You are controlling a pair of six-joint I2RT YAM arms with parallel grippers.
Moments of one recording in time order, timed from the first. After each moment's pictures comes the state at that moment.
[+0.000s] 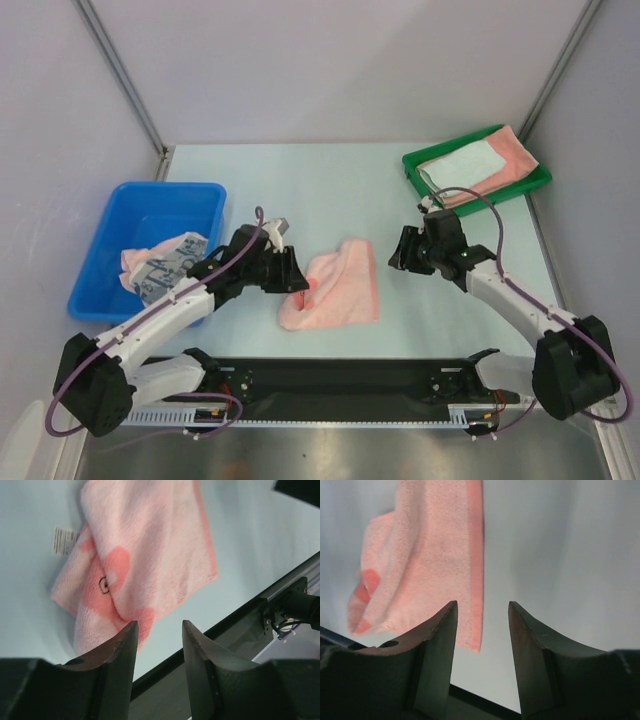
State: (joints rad) left arm -0.59 1.09 0.70 -0.40 0.28 -0.59; right arm 0.40 1.19 0.76 -0.36 -0.14 0.53
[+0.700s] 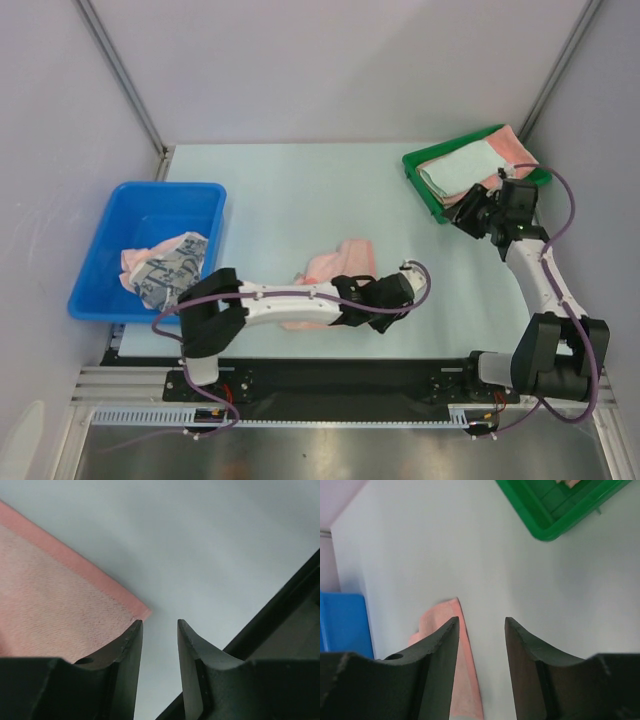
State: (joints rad) left arm -1.27 1.81 1.28 -0.40 -0.20 -0.31; right arm -0.09 1.29 0.93 -0.28 -0.36 0.53
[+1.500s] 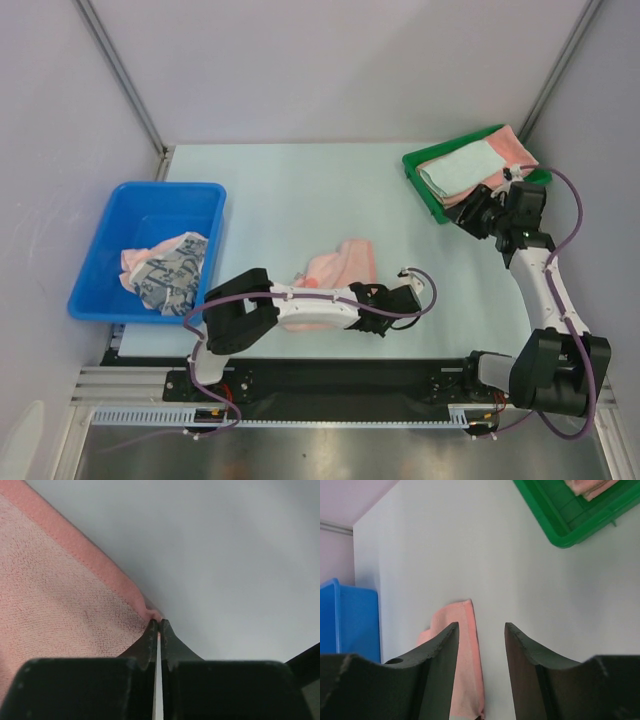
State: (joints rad) left arm -1.29 1.99 1.35 -0.47 -0.34 -0.41; right arm -0.15 1.21 0.91 -0.27 -0.45 0.52
